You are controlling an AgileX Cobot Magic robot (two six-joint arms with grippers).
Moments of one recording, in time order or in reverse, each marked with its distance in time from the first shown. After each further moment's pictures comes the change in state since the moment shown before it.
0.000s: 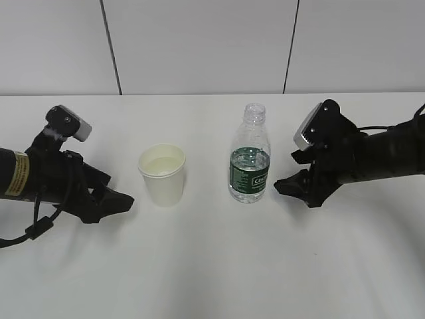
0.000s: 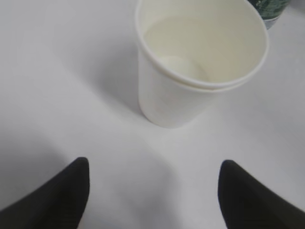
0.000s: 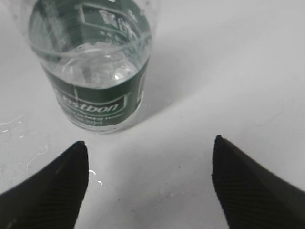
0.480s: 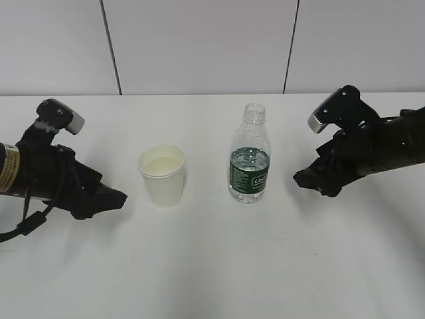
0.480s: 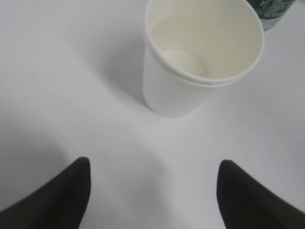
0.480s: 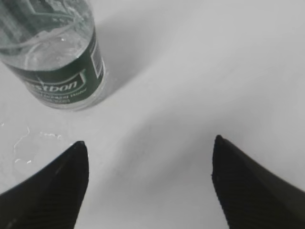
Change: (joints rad) left arm 0.000 -0.070 0.005 0.129 0.044 -0.184; right arm 0.000 -0.113 0.000 -0.339 0.150 0.500
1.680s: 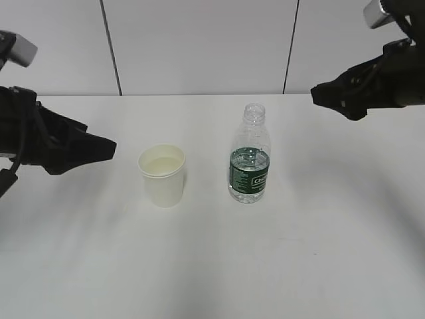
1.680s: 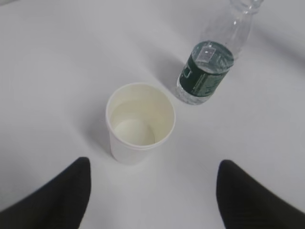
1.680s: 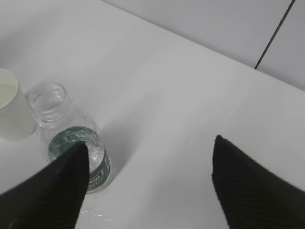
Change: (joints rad) left arm 0.003 -0.332 0.001 0.225 -0.097 -0.416; right arm 0.000 -0.359 0.004 -0.106 -0.007 0.418
